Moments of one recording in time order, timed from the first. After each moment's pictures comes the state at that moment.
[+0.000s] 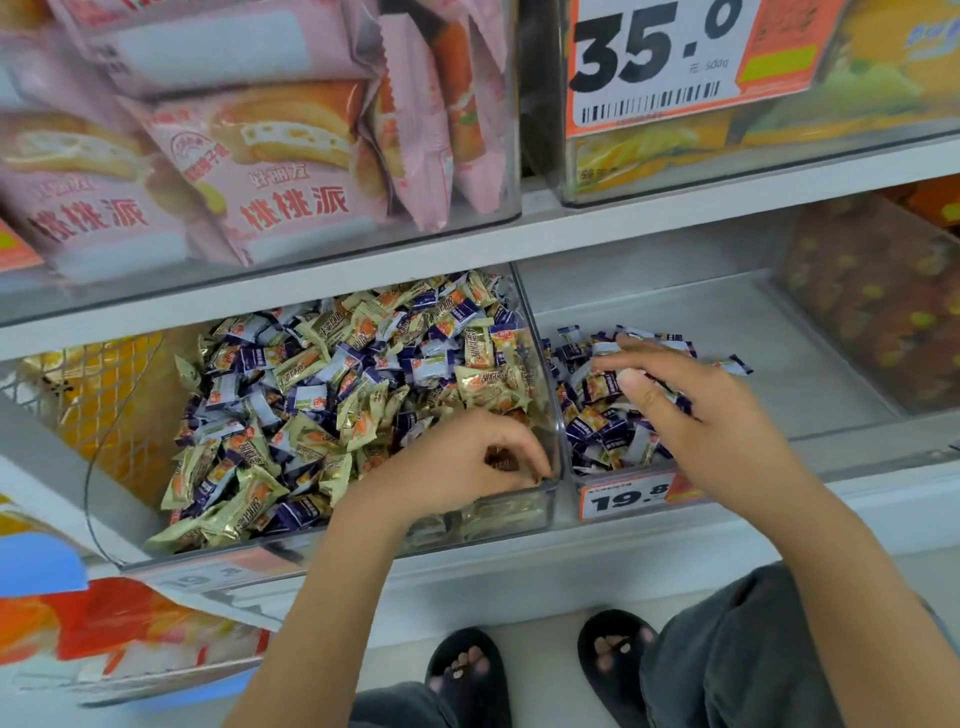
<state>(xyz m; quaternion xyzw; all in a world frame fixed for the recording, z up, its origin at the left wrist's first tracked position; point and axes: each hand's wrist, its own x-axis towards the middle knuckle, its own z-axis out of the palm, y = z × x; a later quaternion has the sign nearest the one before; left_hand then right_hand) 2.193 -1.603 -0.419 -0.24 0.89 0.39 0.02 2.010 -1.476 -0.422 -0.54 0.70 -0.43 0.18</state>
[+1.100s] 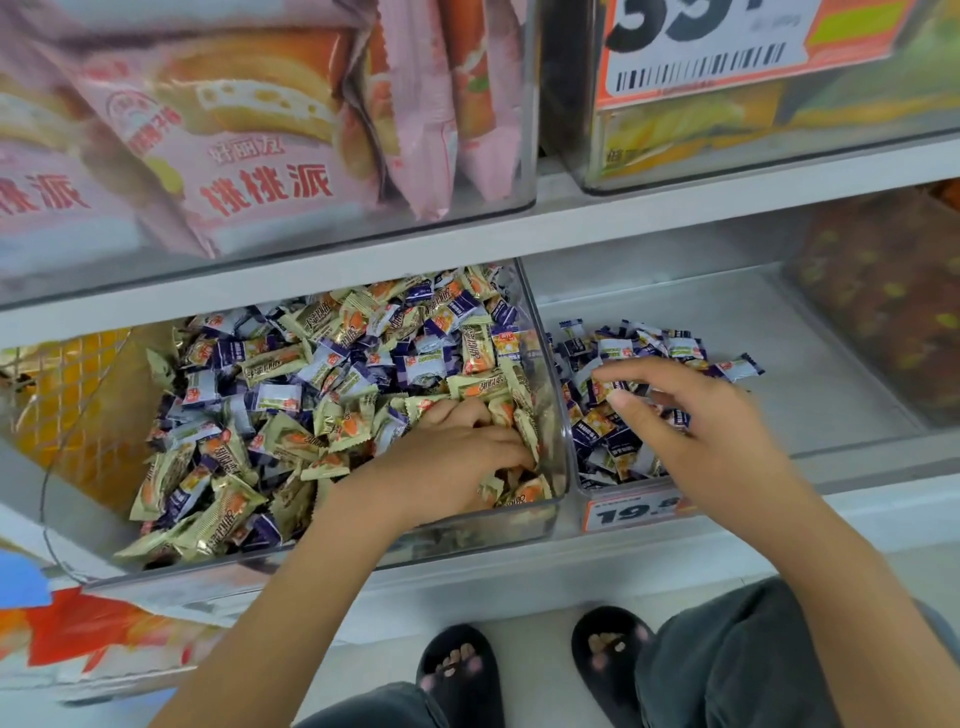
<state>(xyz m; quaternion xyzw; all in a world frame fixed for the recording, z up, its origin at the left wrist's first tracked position) 2.192 -1.626 -0.443 -0.15 0.98 0.07 0.11 2.015 -1.482 -0.428 -0.53 0.73 -0.40 0.18</state>
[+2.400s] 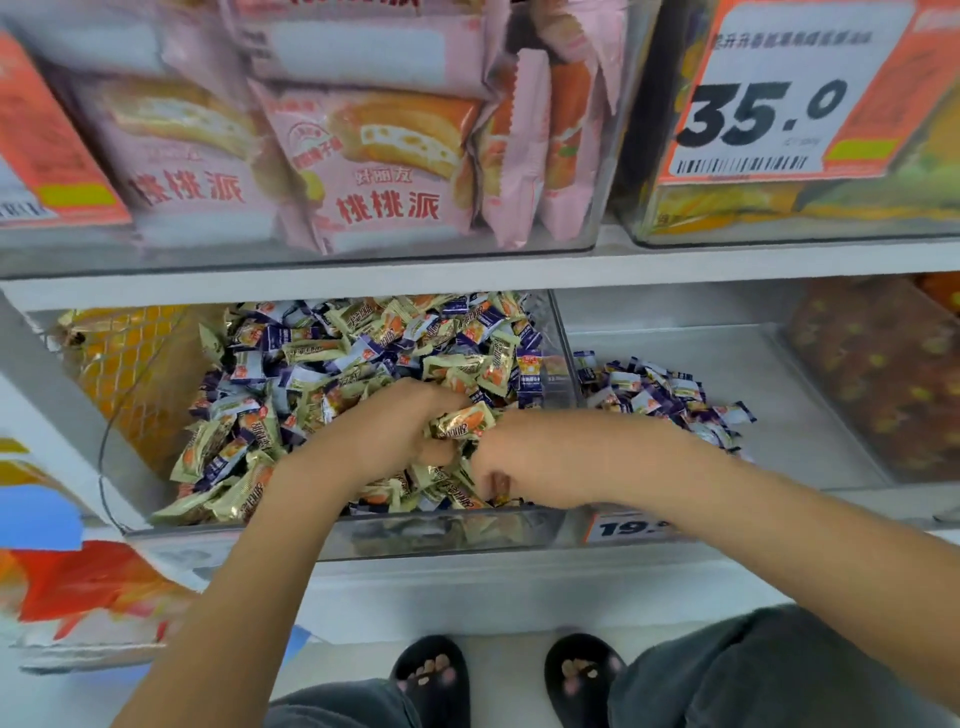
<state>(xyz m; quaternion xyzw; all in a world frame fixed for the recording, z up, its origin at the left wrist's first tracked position) 2.236 -1.658 -0.421 -0.28 0.93 0.24 -0.02 2.090 -1.562 -0.383 -0.81 0.53 0.12 0.20</state>
